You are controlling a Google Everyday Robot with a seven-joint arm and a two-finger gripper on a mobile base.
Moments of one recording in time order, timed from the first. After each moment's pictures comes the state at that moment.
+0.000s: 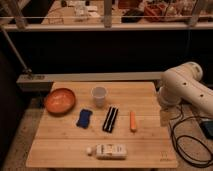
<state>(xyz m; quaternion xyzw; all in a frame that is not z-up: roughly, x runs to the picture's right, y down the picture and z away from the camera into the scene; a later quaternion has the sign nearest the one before) 0.283 0.107 0.684 -0.28 0.02 0.02 0.96</state>
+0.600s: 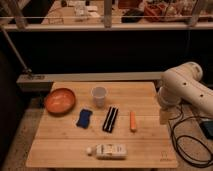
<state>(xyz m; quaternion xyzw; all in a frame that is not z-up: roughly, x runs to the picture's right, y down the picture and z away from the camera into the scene) 0.283 0.107 0.684 -0.28 0.02 0.02 0.96</state>
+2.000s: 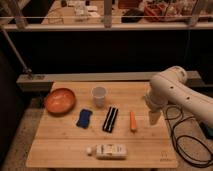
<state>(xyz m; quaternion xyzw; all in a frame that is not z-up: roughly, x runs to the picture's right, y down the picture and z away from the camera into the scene) 0.229 0.115 0.710 -0.27 -0.04 -0.08 0.96</state>
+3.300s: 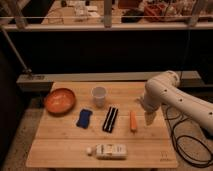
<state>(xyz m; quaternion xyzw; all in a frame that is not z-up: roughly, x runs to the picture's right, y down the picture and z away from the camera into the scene) 0.209 0.128 0.744 -0.26 -0.09 -0.15 0.95</state>
